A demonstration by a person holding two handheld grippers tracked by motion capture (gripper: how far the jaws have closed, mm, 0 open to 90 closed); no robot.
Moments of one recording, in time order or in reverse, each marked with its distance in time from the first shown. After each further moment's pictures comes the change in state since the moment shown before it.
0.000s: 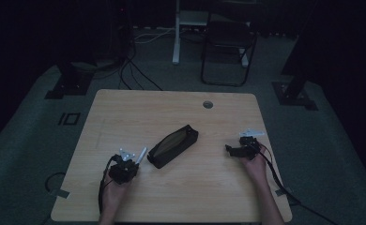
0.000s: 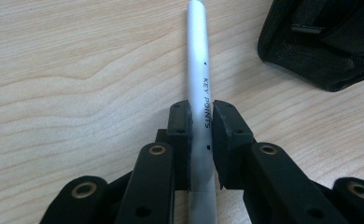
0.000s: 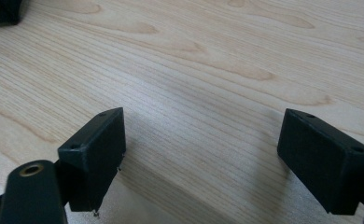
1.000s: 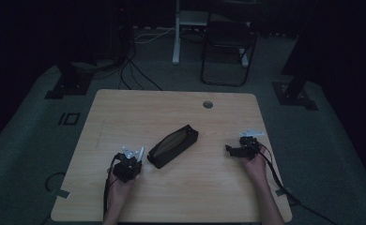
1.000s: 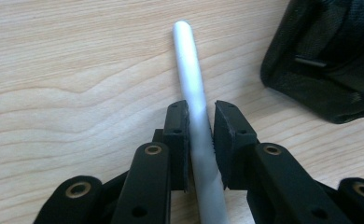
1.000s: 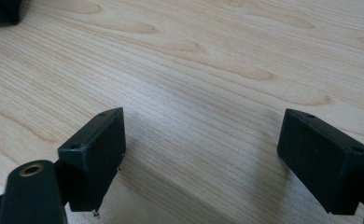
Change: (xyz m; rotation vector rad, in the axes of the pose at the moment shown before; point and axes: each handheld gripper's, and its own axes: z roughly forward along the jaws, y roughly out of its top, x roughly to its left) left arm -0.007 0.007 0.008 -0.026 0.047 -0.053; right arm 0.000 0.000 0.000 0.000 0.000 0.000
